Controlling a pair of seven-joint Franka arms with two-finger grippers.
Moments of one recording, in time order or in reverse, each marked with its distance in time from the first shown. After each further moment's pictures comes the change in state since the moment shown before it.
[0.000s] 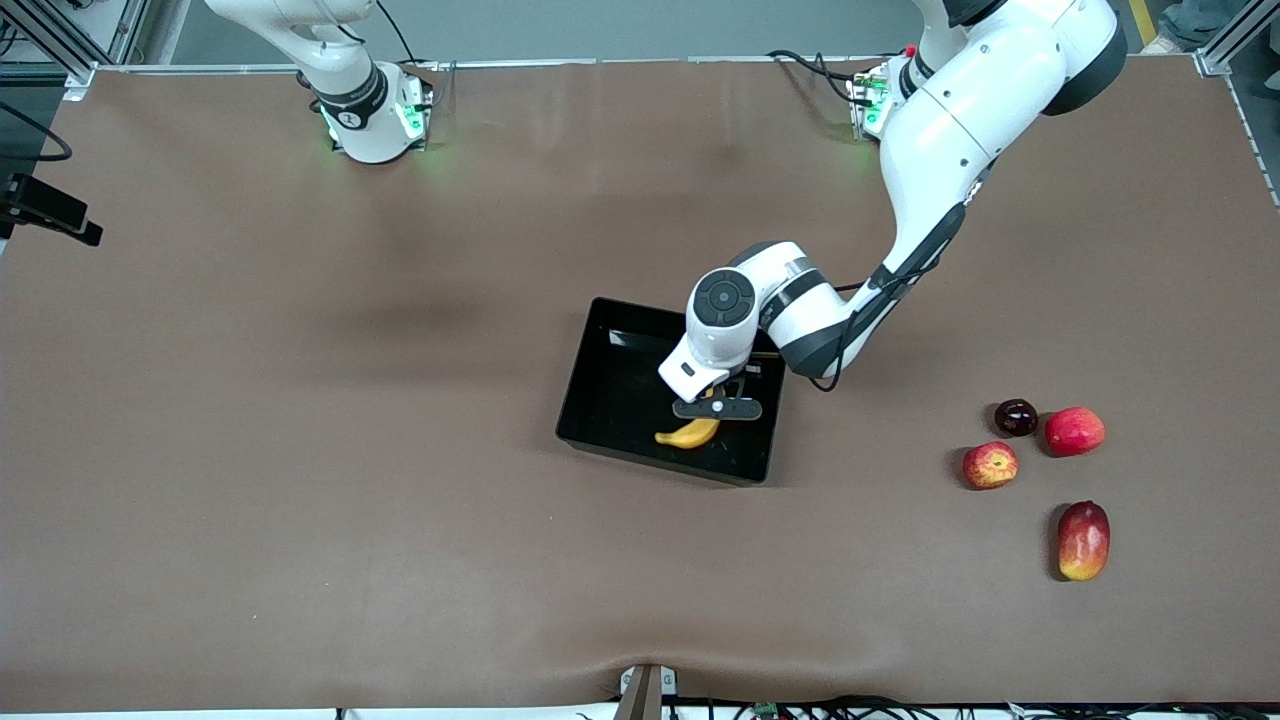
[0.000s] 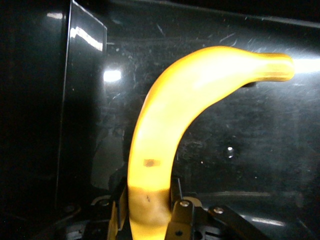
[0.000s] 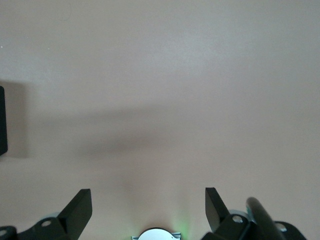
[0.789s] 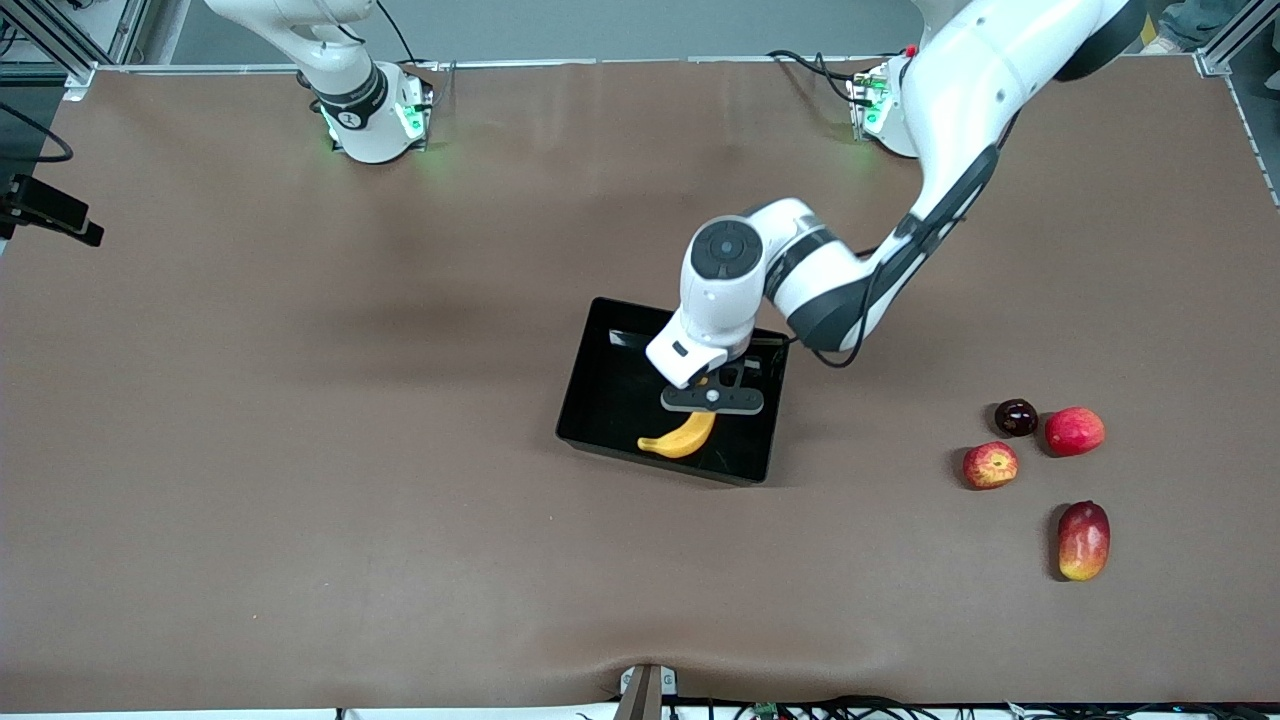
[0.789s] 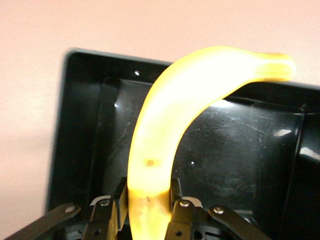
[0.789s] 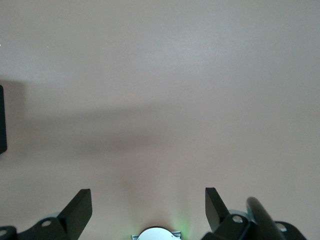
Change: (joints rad) left arm 0.027 -0.159 -0.077 0.080 -0.014 -0.121 0.022; right arm 0.000 0.008 0.000 -0.001 0.000 -0.009 0.000
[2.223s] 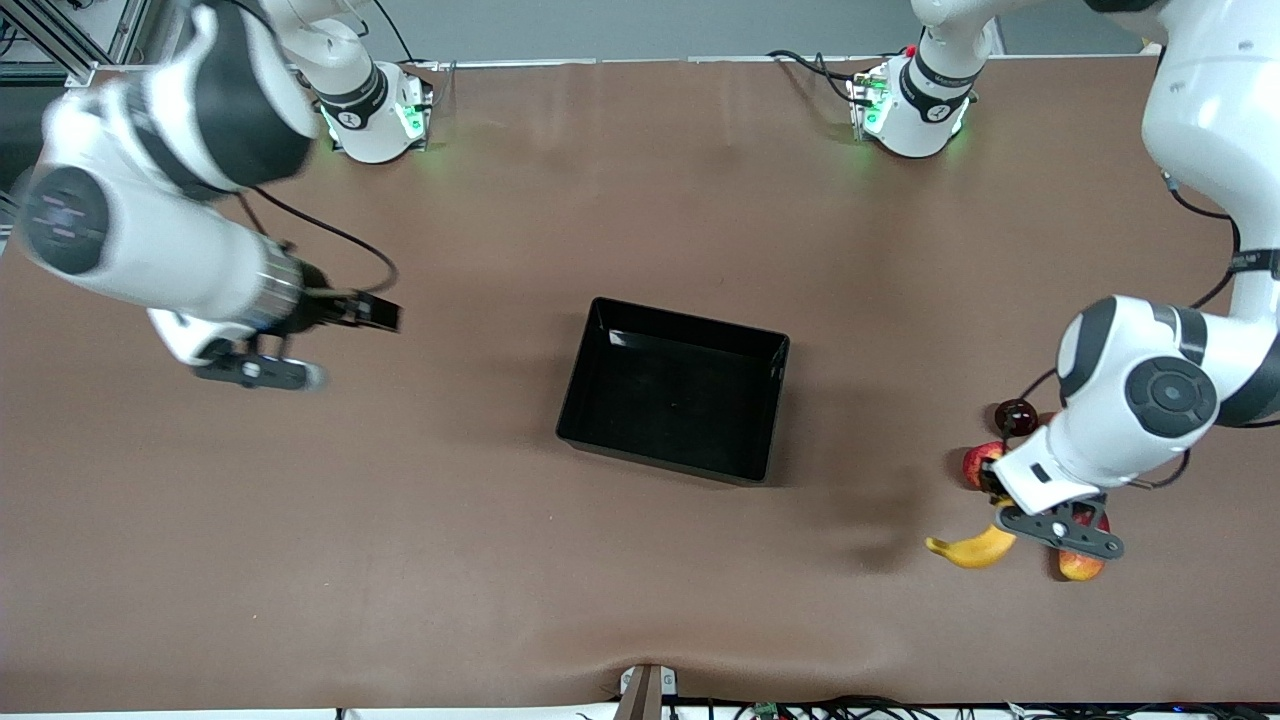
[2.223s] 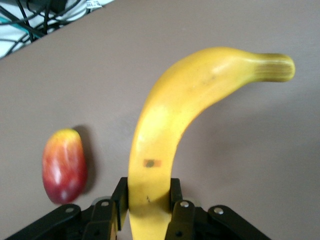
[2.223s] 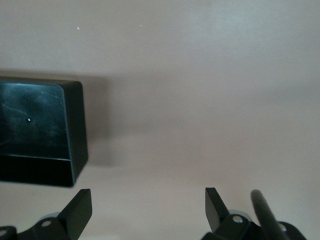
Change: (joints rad) left arm 0.478 0.047 0.160 0.091 -0.031 0.103 0.984; right arm 0.397 0.283 0.028 -0.007 0.178 0.241 0.471
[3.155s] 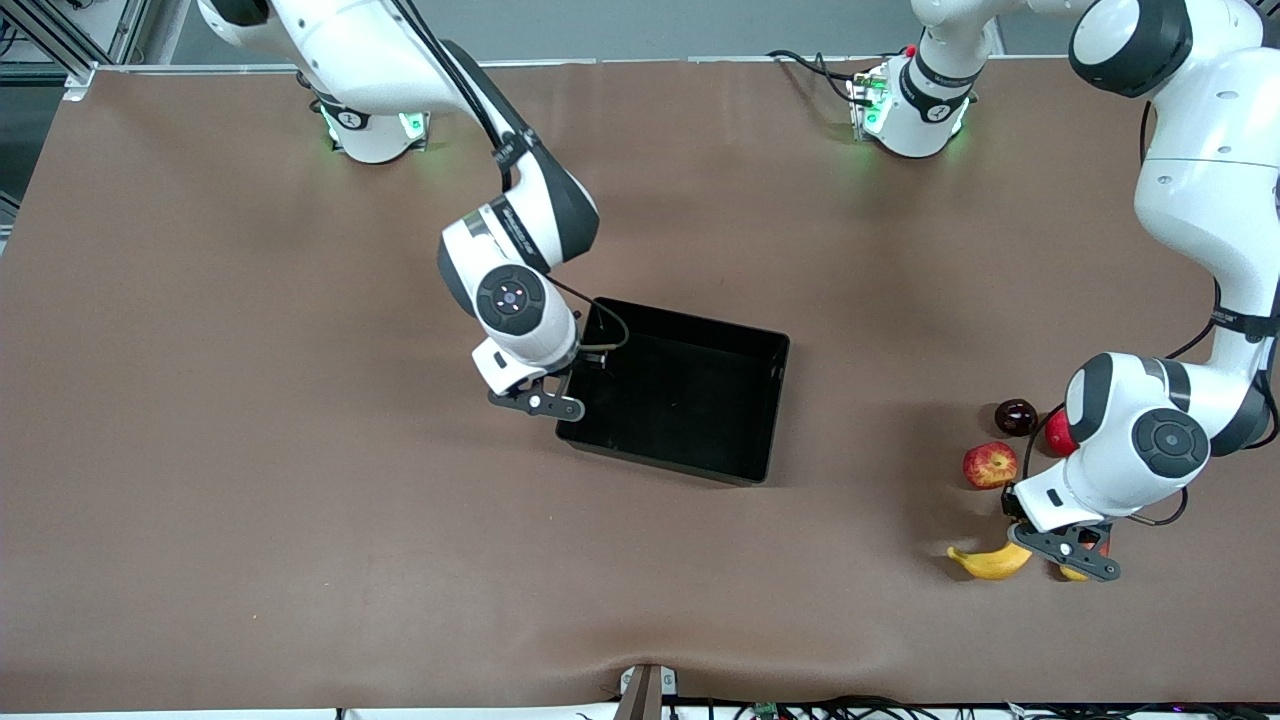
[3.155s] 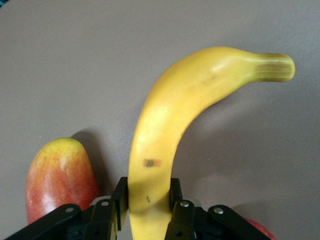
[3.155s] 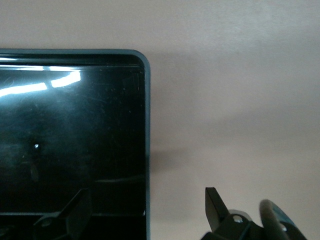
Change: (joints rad) left arm -0.004 0.163 0.134 0.042 0.000 0.148 0.176; right arm 0.310 0.360 -0.001 -0.001 -0.001 0.427 0.291
